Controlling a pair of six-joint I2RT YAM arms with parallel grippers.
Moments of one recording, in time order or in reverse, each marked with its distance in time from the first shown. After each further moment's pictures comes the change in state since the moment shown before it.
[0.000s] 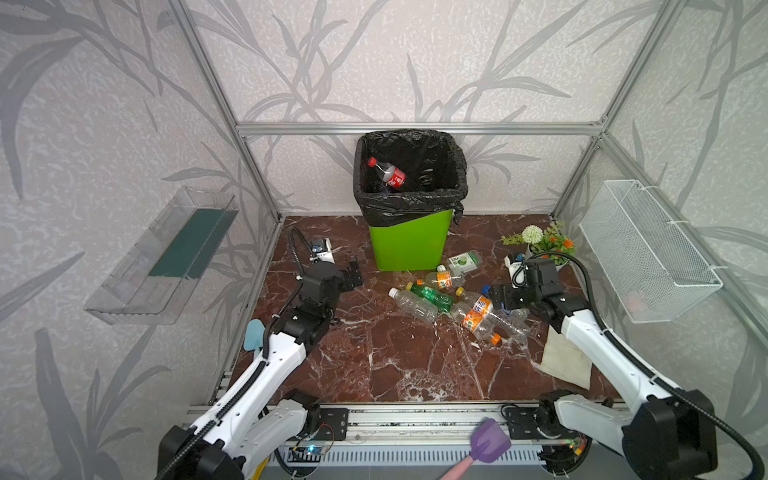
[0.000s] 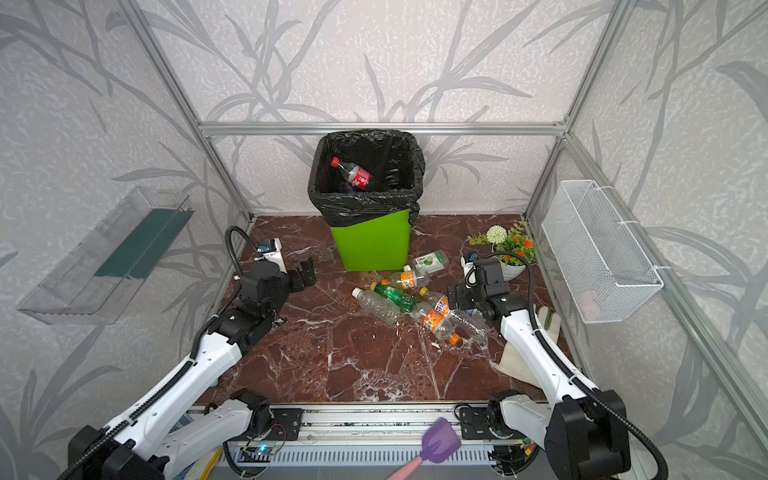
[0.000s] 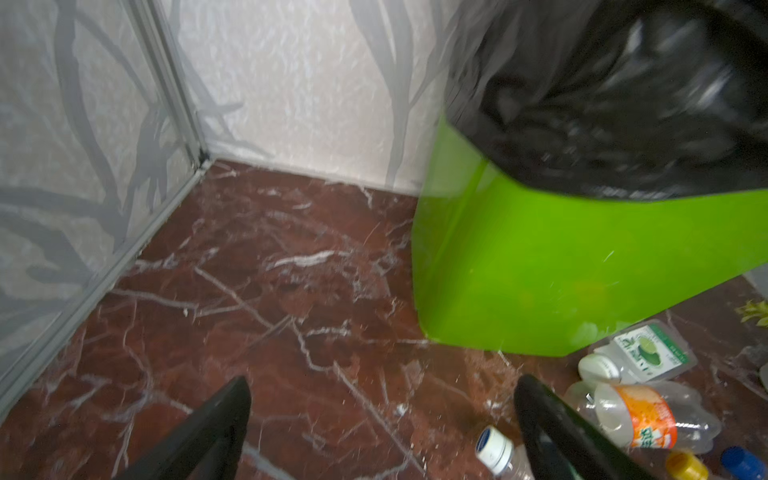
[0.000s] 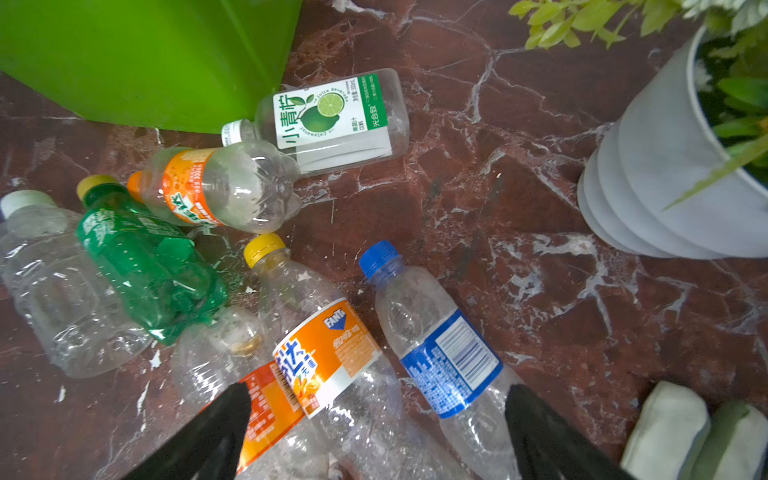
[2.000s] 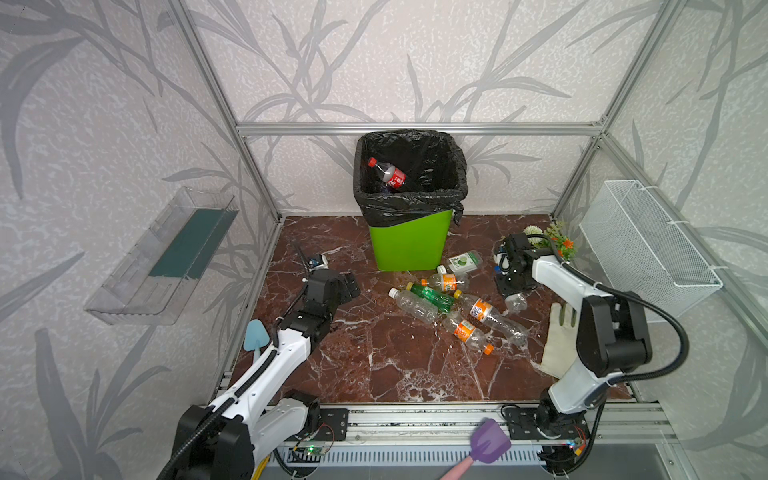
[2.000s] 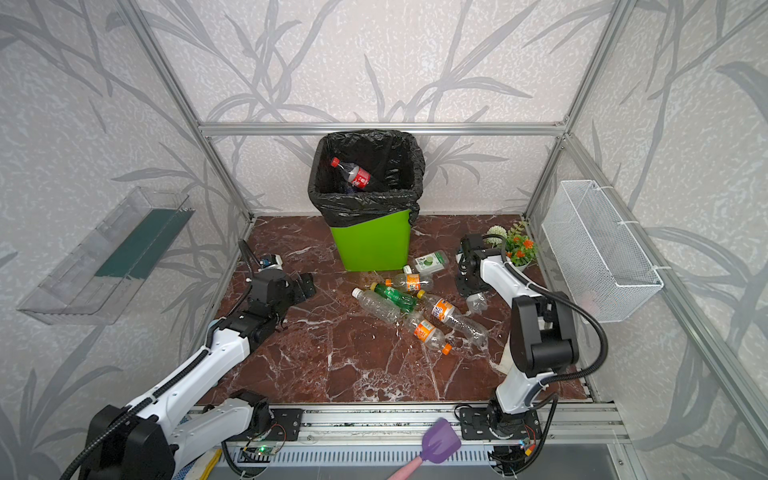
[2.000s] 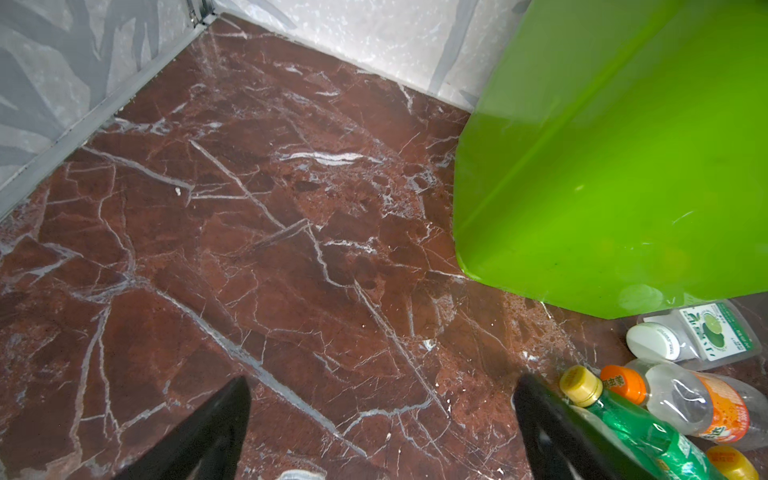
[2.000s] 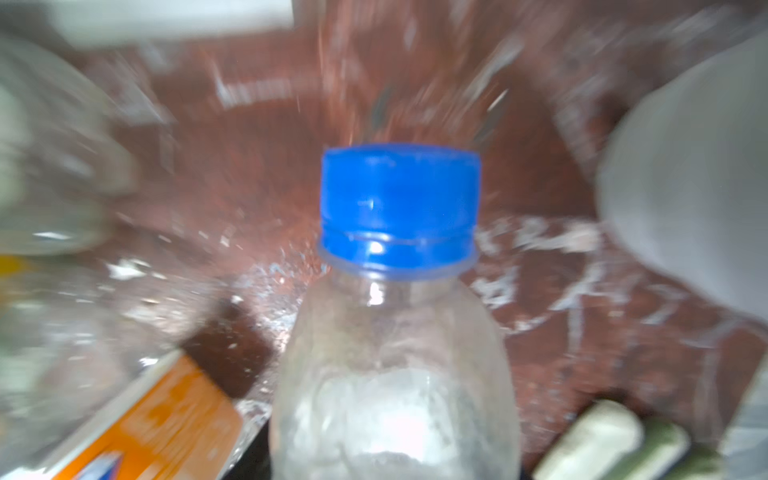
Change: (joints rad) left arm 0.079 0.100 -0.091 -0.008 0.087 -0.157; right arm -0.074 0.454 0.396 -0.268 0.111 -0.133
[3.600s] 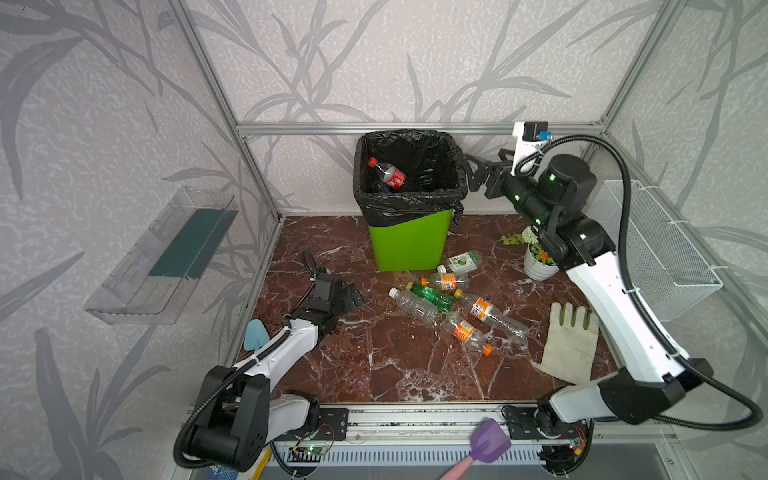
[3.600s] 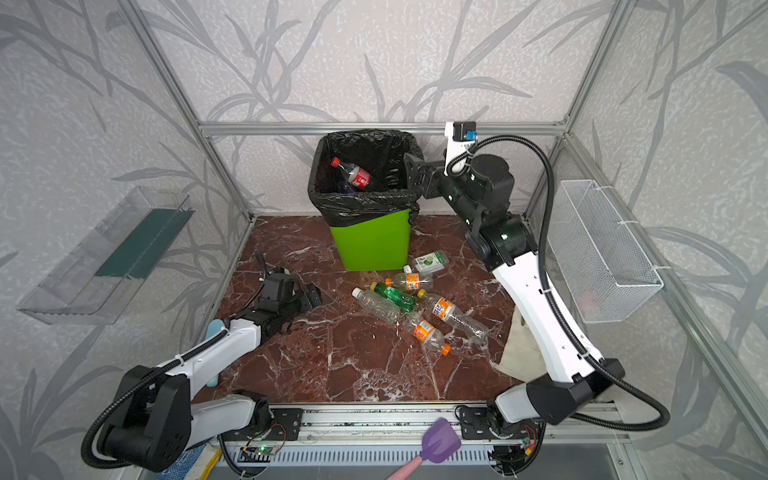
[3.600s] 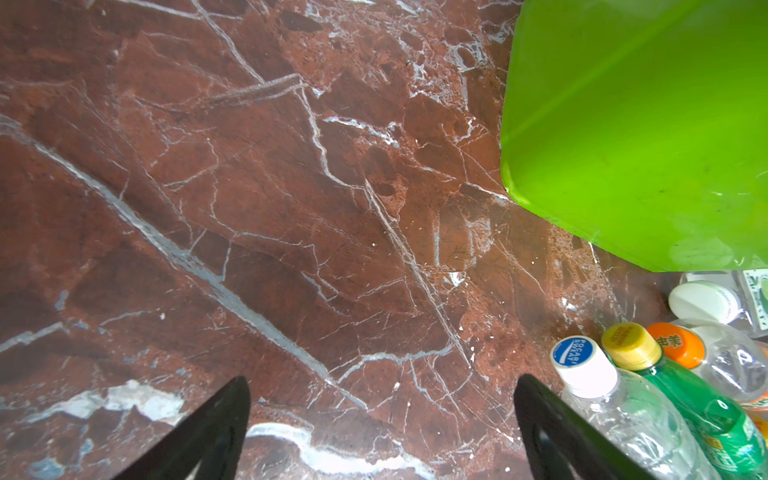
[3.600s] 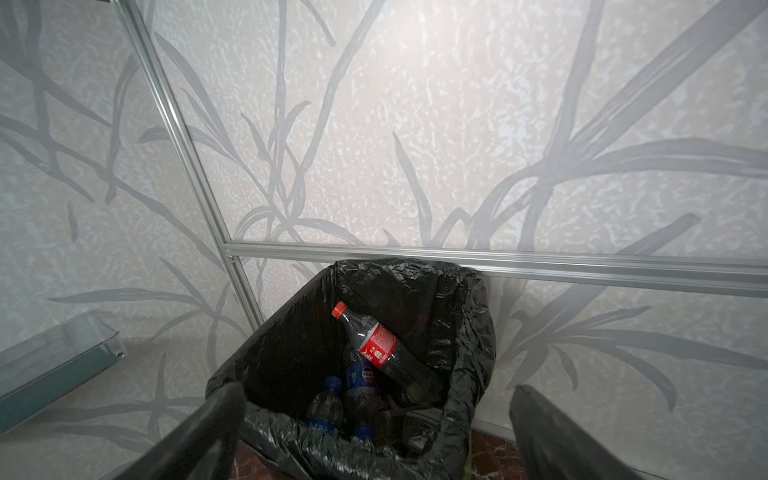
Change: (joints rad) left arm 0.051 0.166 -0.041 0.017 0.179 -0.130; right arm 0.308 -0.222 0.522 0.509 -0.098 0.288
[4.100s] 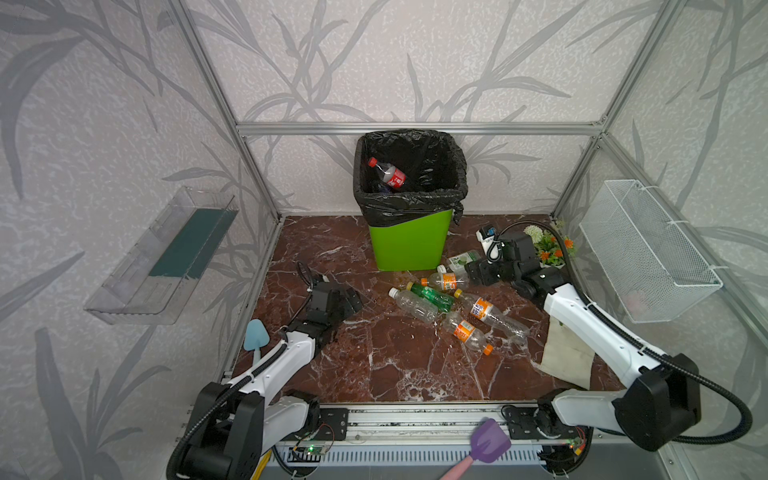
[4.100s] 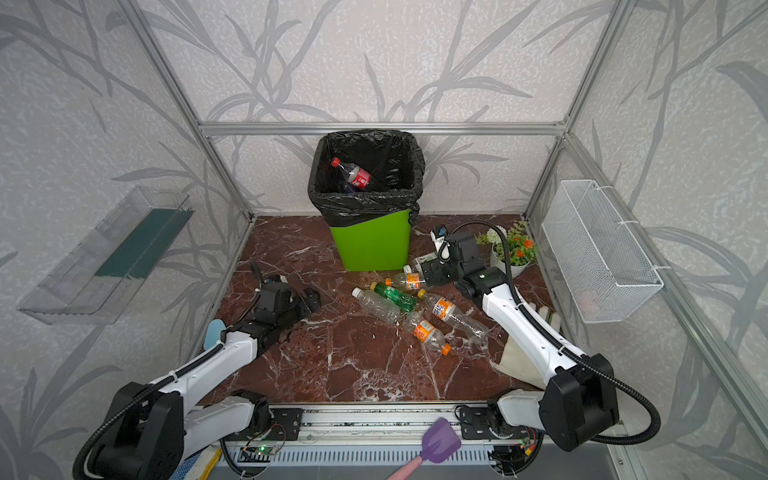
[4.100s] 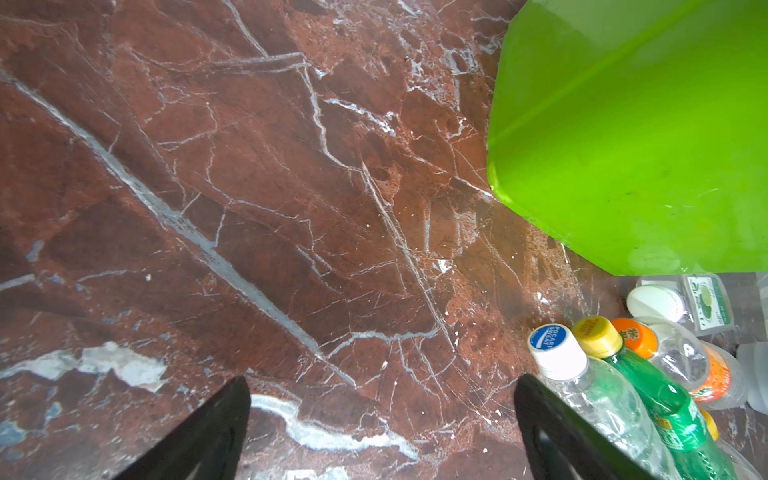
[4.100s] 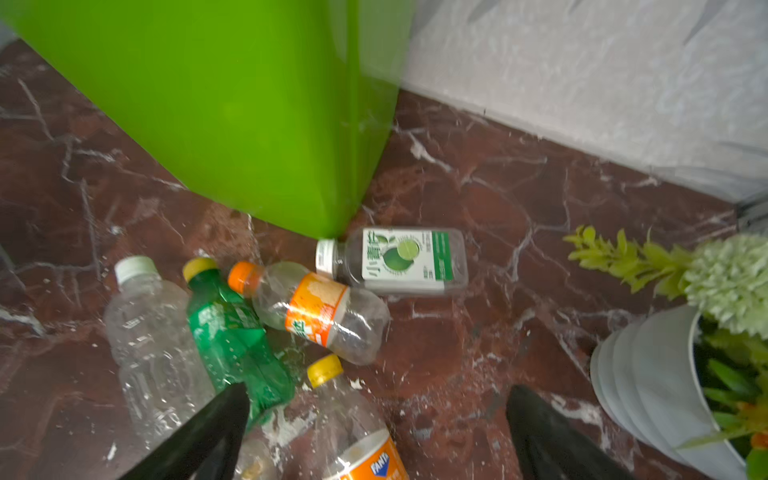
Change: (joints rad) left arm -0.016 -0.092 -0.103 0.069 0.014 -0.086; right arm -0.080 -0.061 -0.654 -0.196 0.060 -0.196
